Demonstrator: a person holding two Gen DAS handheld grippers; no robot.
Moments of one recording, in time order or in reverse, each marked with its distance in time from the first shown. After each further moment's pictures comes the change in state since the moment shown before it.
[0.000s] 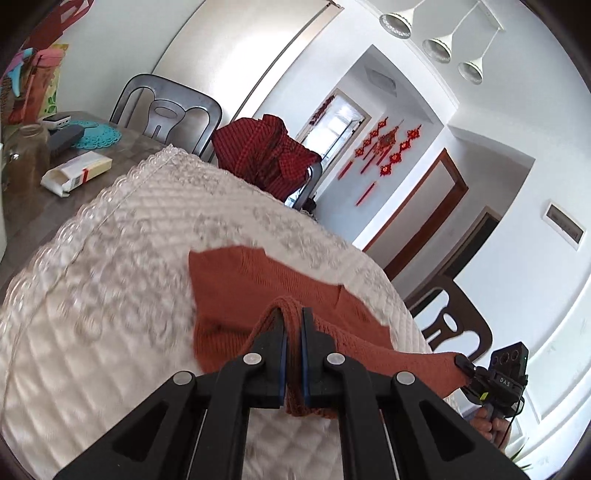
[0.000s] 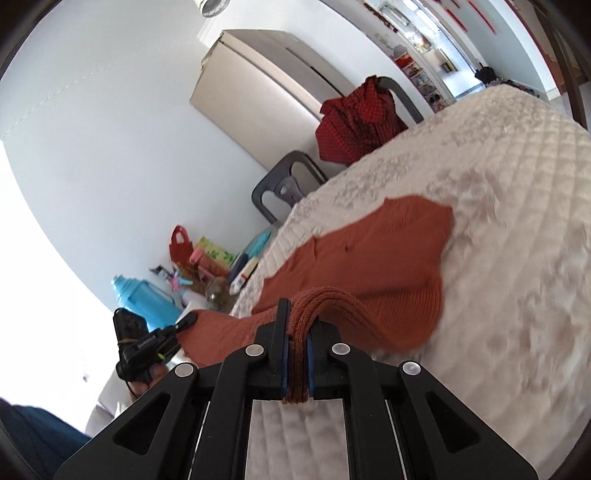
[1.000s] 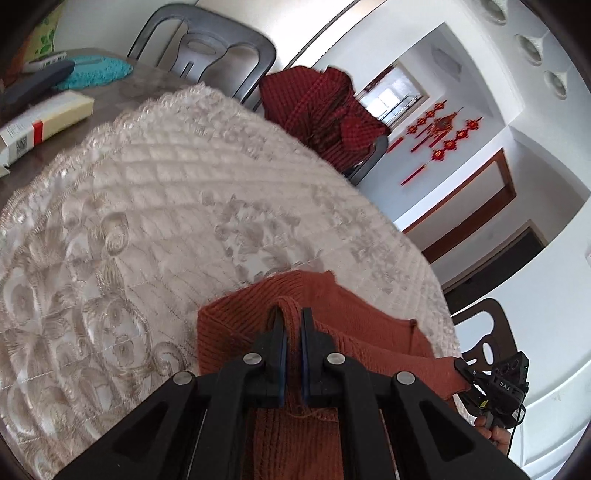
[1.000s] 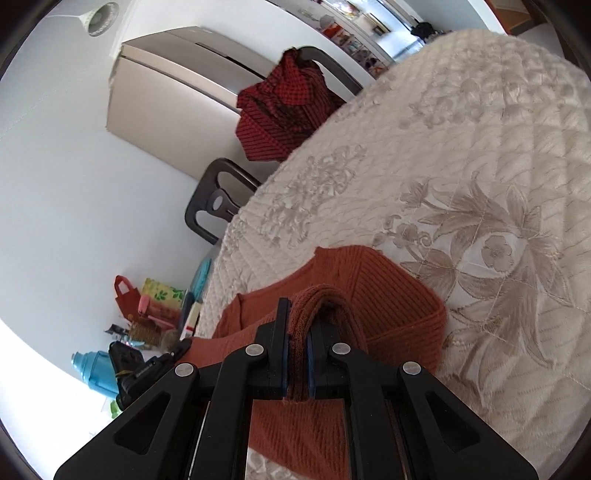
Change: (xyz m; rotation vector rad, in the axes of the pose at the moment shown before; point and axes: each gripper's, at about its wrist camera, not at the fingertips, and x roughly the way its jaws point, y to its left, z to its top) left arm 0.152 0.071 0.050 -0.168 0.203 0.125; right arm 0.116 -0.093 0.088 0.252 0.089 -0.150
